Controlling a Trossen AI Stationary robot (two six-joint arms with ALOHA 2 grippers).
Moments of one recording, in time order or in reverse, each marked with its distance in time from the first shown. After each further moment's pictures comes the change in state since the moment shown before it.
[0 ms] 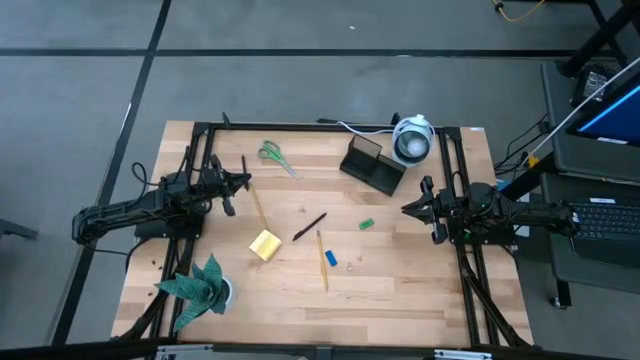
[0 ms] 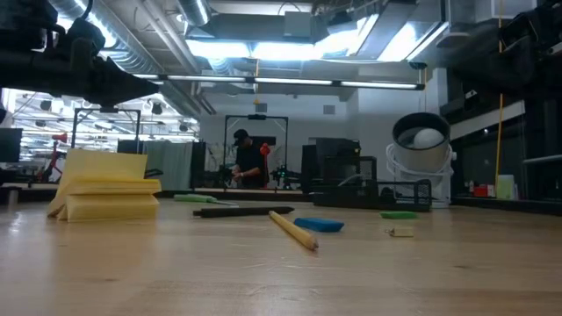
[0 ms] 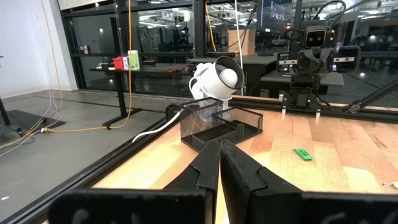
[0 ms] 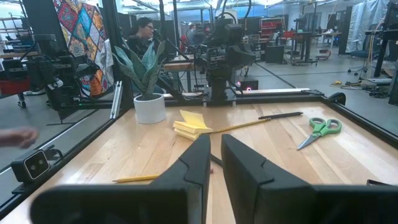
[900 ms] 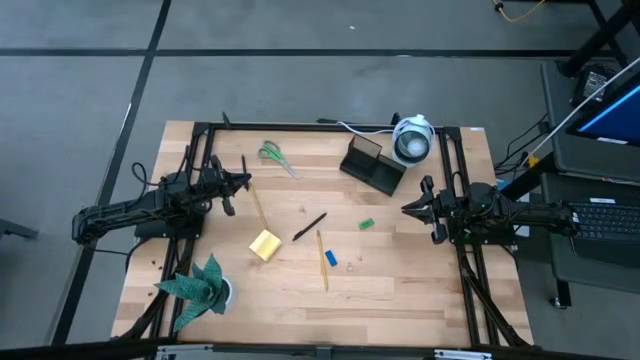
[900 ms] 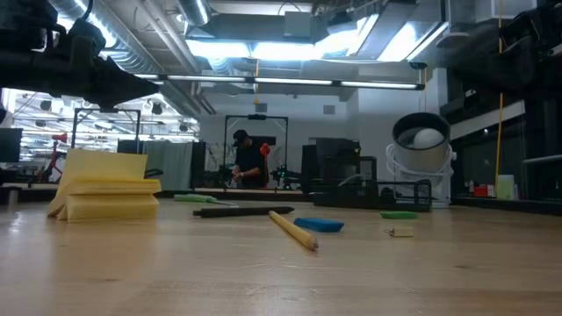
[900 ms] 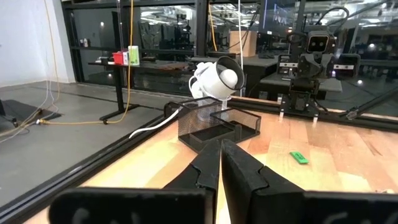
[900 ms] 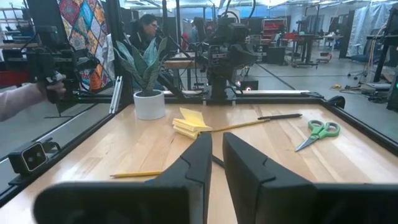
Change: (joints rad) left arm 0.000 0.000 0.000 0.000 0.000 -0.052; right arm 0.000 0.000 0.000 0.000 0.000 -0.037
